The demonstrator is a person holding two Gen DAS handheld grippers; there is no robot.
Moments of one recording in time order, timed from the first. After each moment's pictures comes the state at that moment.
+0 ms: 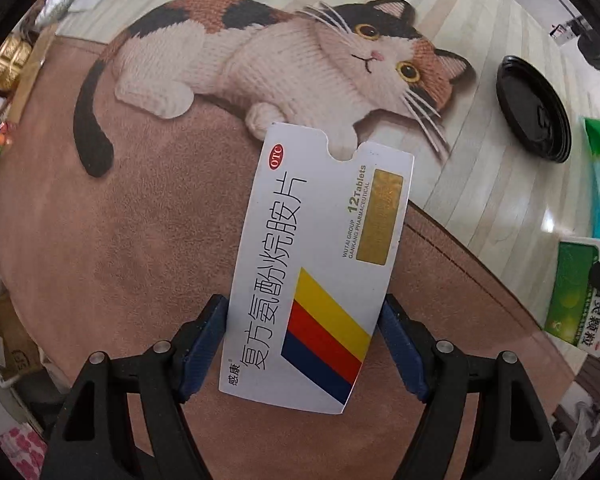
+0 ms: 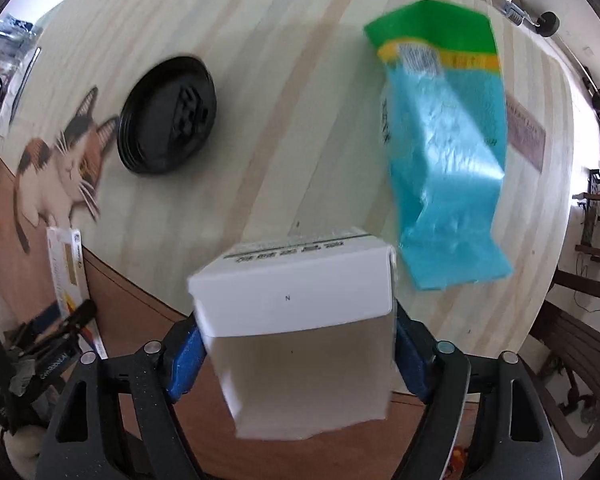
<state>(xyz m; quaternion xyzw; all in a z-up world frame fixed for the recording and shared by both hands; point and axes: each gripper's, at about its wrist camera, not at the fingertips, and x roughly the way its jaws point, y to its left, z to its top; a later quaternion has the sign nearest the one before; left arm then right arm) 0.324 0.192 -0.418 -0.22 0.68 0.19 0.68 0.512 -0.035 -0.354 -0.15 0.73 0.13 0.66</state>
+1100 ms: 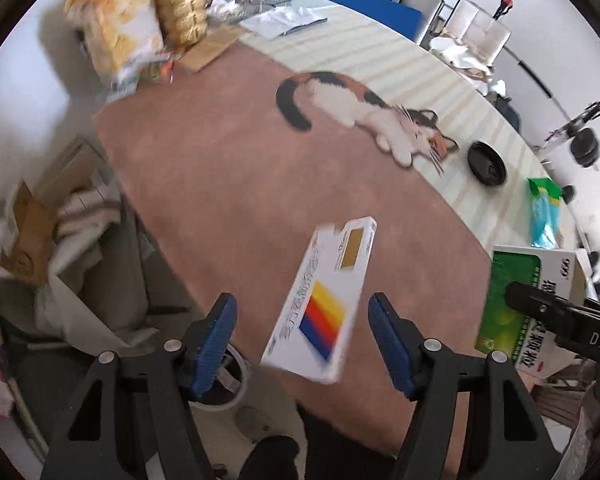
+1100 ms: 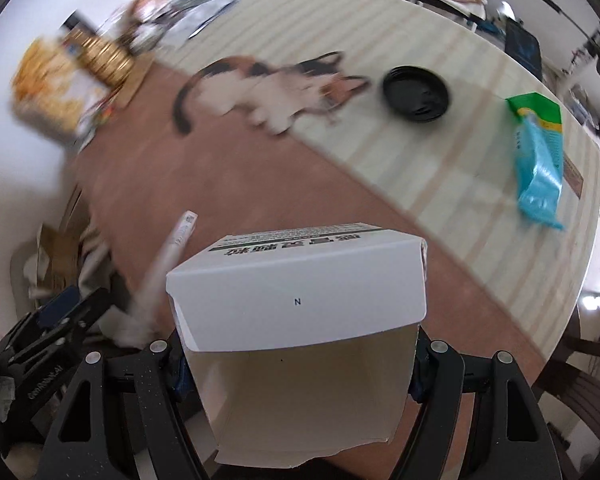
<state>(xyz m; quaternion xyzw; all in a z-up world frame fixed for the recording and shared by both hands) 0.089 0.173 -0.291 -0.30 0.52 0.27 0.75 0.287 0.039 -0.255 -0.19 0.62 0.32 0.69</state>
